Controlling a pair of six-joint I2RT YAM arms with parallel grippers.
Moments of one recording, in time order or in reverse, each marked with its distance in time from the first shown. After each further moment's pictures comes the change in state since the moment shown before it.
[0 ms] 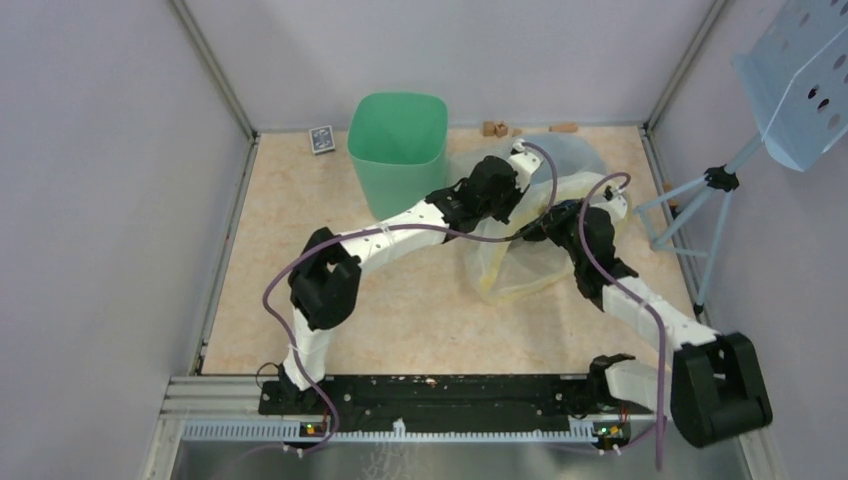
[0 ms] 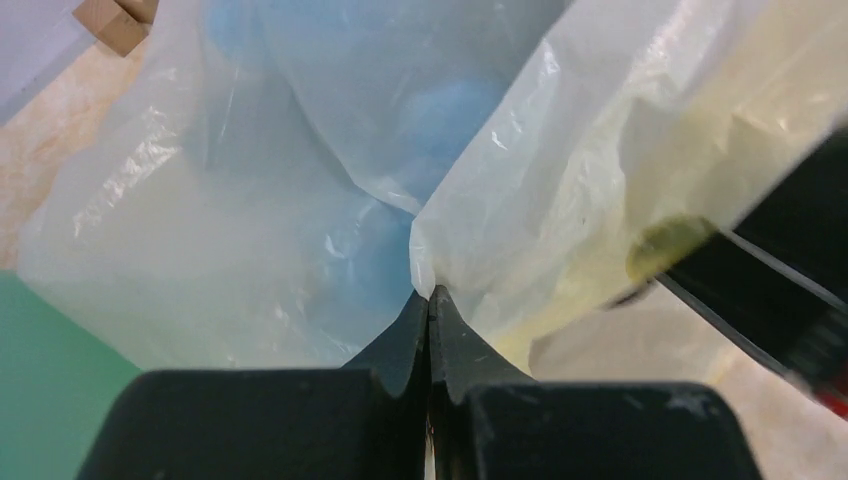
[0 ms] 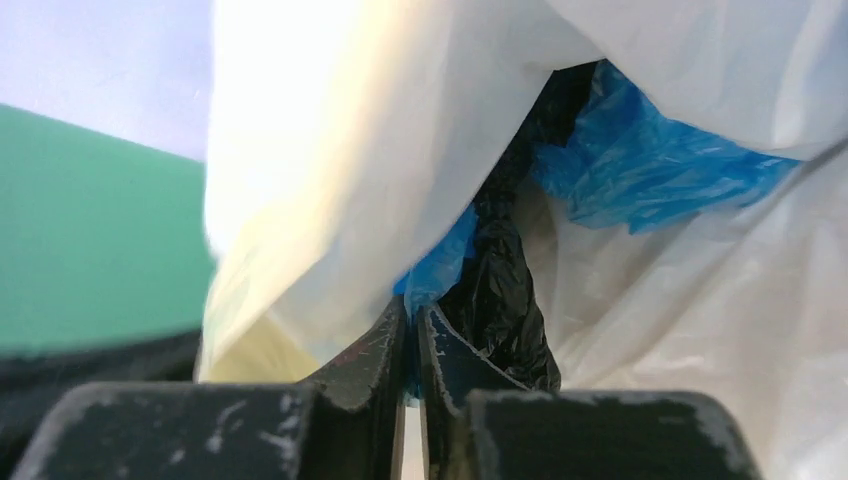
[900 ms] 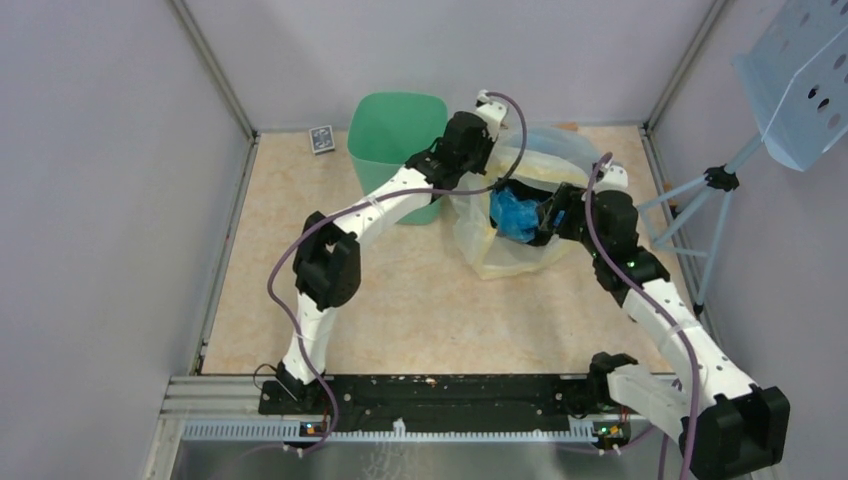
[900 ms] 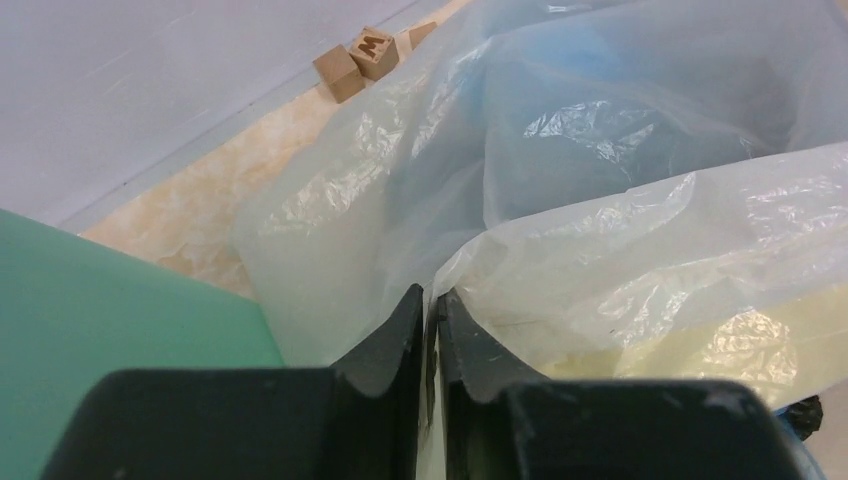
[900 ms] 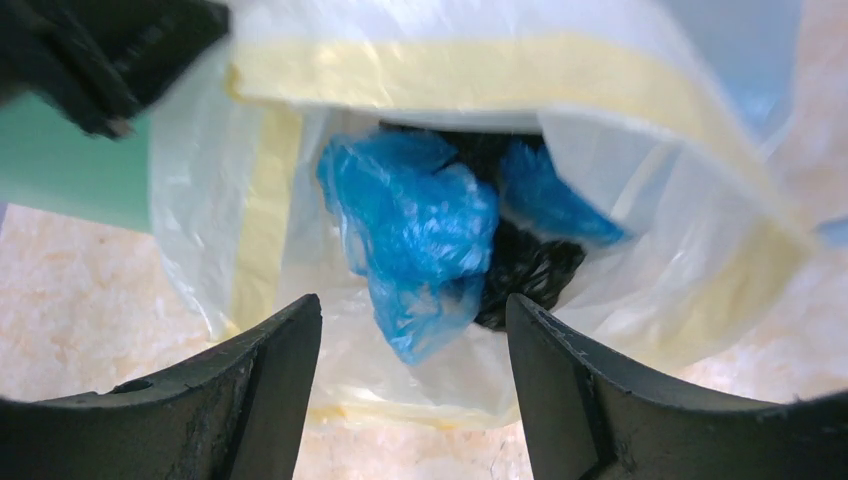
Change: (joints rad) left arm 0.167 0.162 0.291 -0.047 -0.071 0.007; right arm 0.000 -0.246 0.169 -0.462 -0.145 -0.498
